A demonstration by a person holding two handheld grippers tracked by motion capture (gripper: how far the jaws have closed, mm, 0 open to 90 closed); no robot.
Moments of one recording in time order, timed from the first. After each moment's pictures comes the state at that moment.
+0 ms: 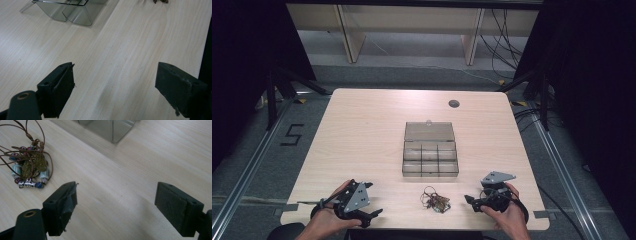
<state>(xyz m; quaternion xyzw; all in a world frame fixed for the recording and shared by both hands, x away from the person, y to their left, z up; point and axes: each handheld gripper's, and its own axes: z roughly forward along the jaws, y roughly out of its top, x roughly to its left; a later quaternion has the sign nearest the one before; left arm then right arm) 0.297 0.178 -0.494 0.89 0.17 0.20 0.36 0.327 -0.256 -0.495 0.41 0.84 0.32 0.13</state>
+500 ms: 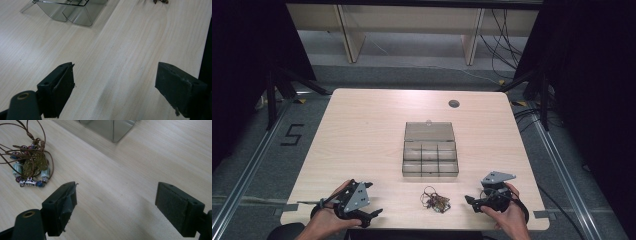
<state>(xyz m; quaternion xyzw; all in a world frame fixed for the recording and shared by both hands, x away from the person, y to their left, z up) 0.297 0.179 -0.494 0.89 0.17 0.20 0.36 0.325 -0.255 -0.492 0.42 0.84 0.32 0.12</state>
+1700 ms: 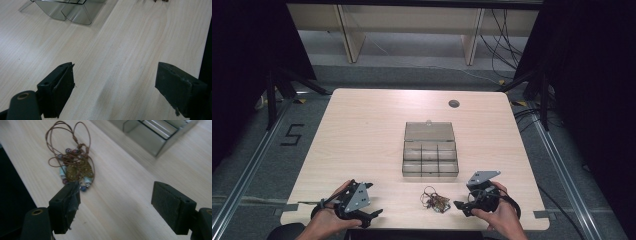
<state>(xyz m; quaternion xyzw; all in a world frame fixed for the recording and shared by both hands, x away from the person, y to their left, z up) 0.297 0.178 -0.496 0.90 0.17 0.20 0.36 0.321 -0.218 -0.470 0.35 0.88 0.30 0.08</state>
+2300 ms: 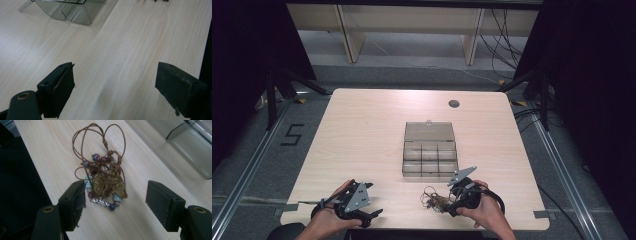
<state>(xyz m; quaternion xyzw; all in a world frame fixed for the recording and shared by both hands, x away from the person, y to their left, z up) 0.298 0.178 -0.496 0.89 0.17 0.20 0.36 0.333 -0.174 -0.473 0.31 0.92 0.26 0.02</state>
